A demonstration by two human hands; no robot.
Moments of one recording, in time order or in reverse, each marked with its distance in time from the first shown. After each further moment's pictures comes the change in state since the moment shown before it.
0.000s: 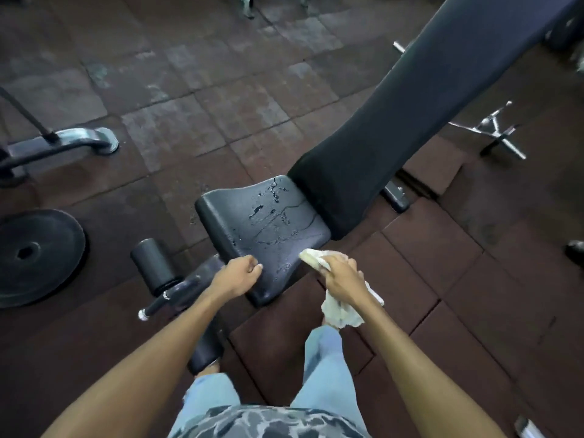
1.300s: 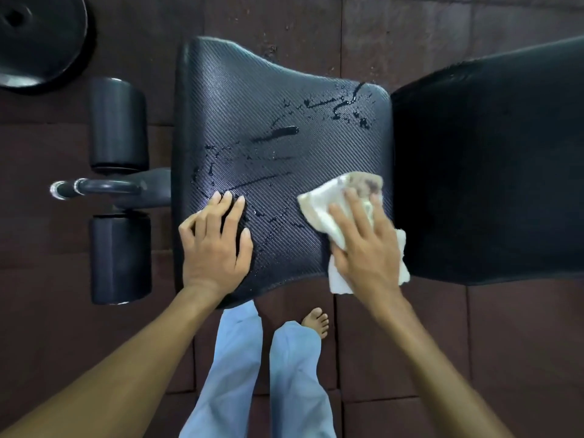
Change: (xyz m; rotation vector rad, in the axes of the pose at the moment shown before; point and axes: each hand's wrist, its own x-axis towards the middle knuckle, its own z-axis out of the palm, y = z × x) left_hand 0.194 -0.034 0.189 0.344 0.909 -0.278; right_hand 0.325 0.117 0.132 -0.332 0.240 -0.869
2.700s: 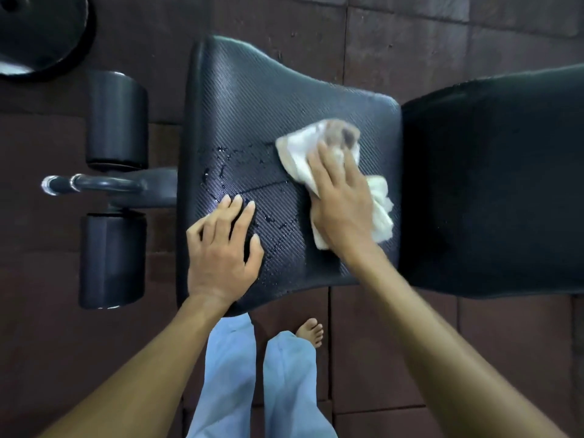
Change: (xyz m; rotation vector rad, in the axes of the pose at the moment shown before) left_hand 0.002 -0.003 0.004 -0.044 0.032 -0.013; right_hand 0.095 -0.039 0.017 0.070 0.072 -0.054
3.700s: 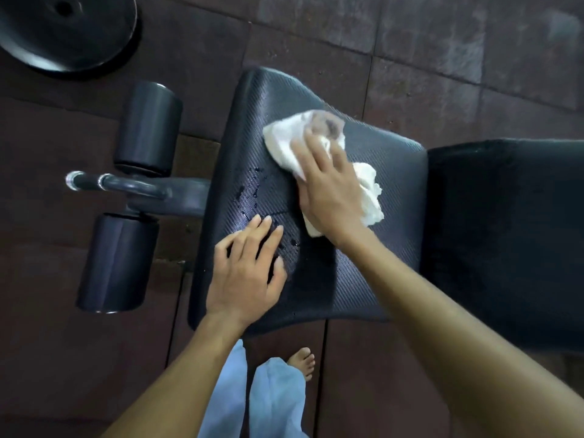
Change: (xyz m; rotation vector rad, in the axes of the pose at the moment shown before) left_hand -0.003 0.000 -0.003 -0.031 -0.001 -0.026; right_hand 0.073 -0.046 0.009 -0.033 -0.123 -0.212
